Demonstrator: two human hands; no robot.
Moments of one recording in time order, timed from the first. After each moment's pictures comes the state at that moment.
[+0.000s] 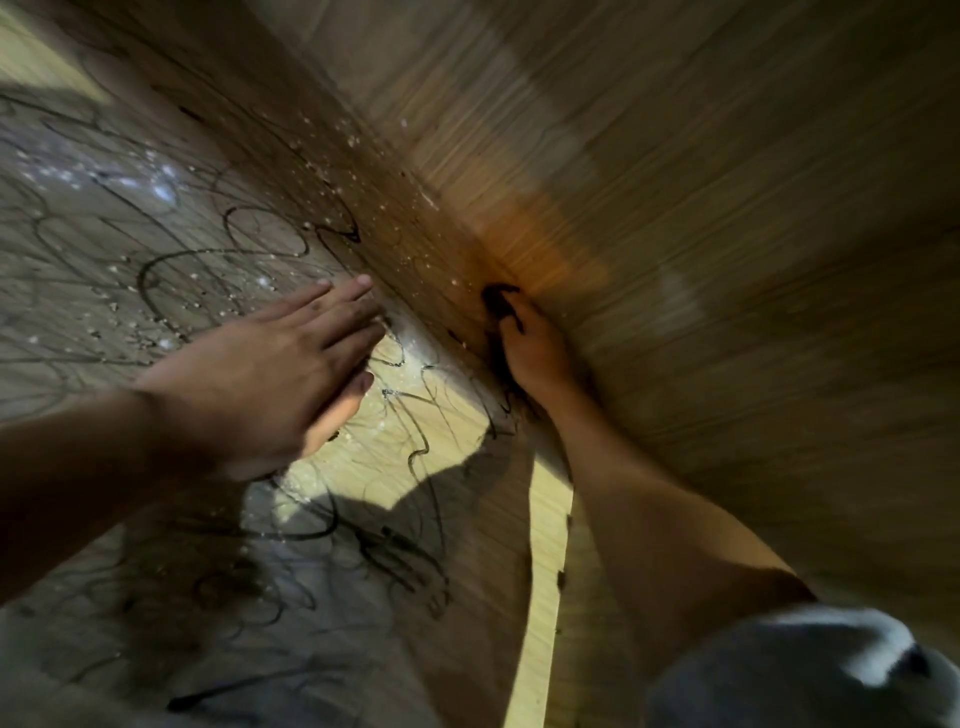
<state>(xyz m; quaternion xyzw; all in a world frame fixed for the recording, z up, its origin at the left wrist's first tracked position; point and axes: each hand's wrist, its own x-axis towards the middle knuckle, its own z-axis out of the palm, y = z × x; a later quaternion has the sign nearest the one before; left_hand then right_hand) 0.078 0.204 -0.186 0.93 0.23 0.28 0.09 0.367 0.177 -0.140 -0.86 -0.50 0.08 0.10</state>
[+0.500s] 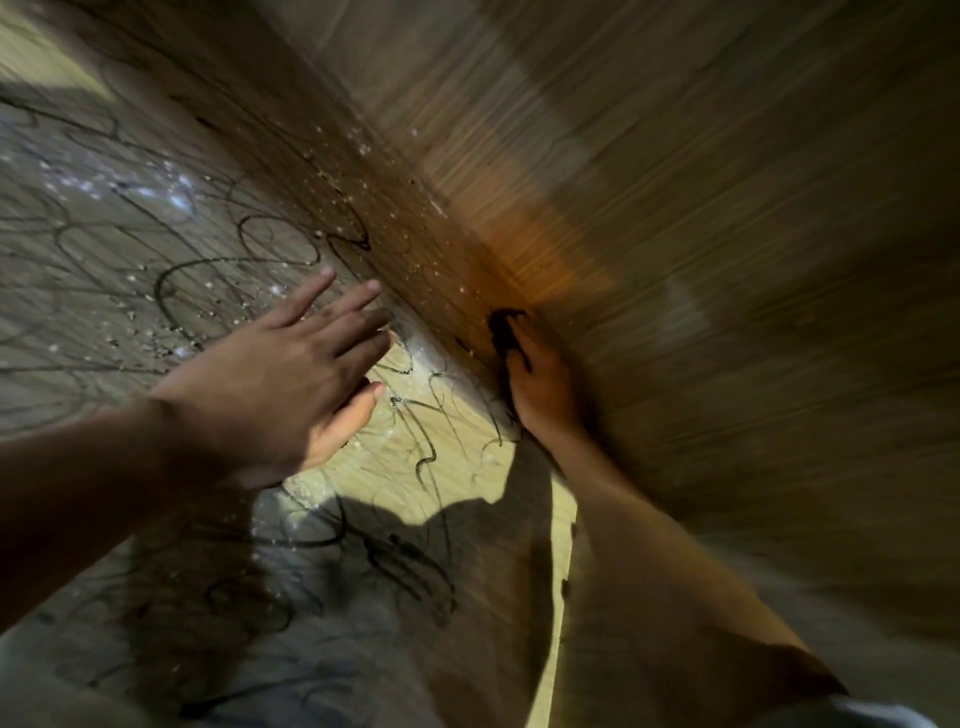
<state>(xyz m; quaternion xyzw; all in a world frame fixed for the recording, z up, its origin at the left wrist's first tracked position) 0.077 0.203 -0.183 0.94 0.24 0.25 0.04 0.364 0.147 -0.150 -0.83 -0.54 0.03 0.11</state>
